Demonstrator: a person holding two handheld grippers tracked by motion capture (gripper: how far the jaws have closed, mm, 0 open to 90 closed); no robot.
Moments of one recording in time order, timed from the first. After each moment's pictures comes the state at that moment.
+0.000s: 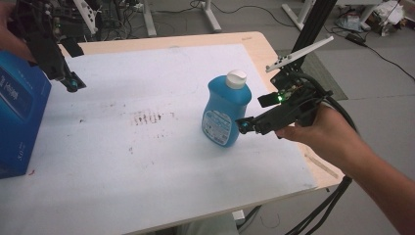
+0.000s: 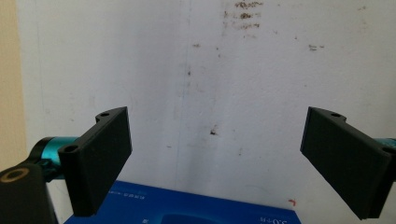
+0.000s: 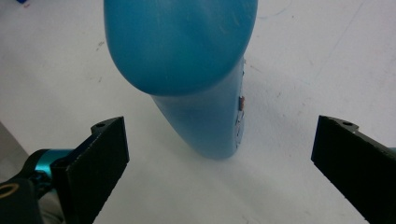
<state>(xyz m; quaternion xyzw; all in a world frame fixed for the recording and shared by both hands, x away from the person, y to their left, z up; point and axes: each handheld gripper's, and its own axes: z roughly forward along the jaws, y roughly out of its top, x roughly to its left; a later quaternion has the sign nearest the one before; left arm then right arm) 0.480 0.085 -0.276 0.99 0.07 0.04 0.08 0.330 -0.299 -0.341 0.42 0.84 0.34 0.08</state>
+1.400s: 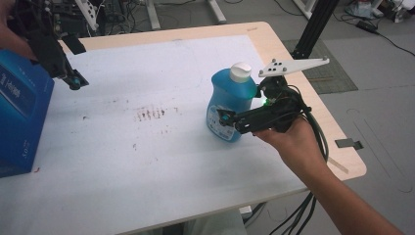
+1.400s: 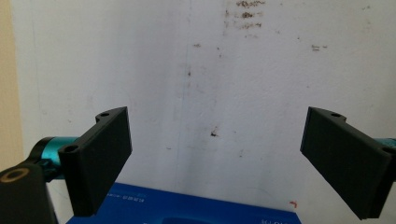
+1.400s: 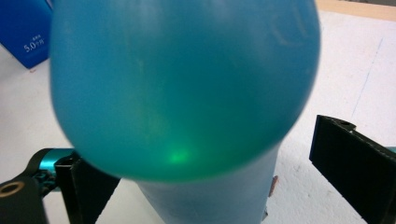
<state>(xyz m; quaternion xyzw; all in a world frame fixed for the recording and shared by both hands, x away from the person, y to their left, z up) 0.483 0.080 -0.282 0.99 0.07 0.04 0.07 0.337 -0.280 -0.387 0.40 0.77 0.47 0.15</state>
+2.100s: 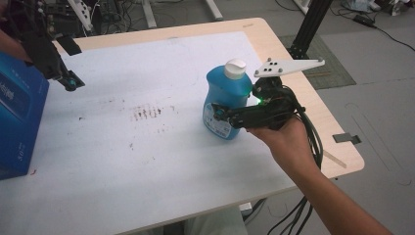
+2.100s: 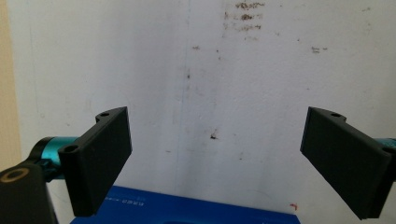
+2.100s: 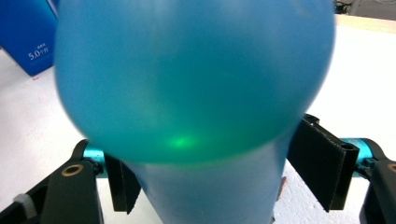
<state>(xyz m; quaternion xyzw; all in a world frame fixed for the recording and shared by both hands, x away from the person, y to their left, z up) 0.484 0.079 -0.283 0.99 0.07 0.04 0.07 0.335 -0.280 -0.394 0.39 0.76 0.50 0.16</state>
